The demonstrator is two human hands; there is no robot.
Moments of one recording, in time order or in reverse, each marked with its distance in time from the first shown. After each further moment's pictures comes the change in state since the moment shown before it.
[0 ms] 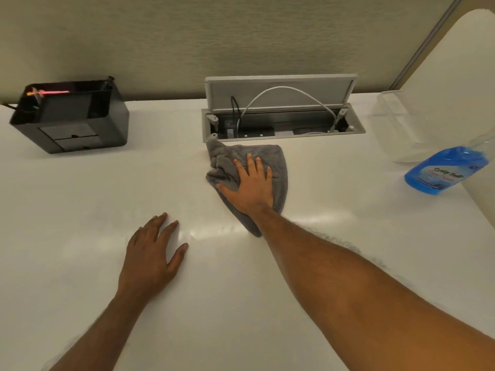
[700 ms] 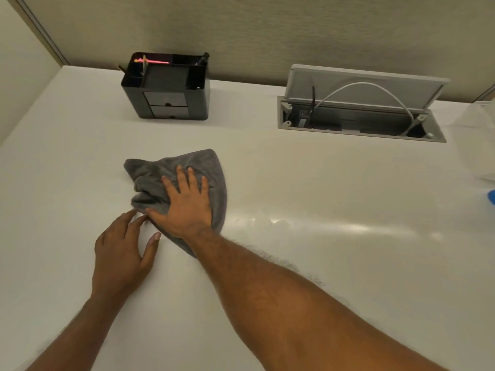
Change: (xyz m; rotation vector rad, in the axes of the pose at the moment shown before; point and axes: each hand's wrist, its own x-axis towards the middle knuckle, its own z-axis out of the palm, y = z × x) left_hand -0.096 -0.145 -0.052 -0.018 0.150 -0.326; right_hand -0.087 -0.283 0.079 0.021 -0.172 -0.397
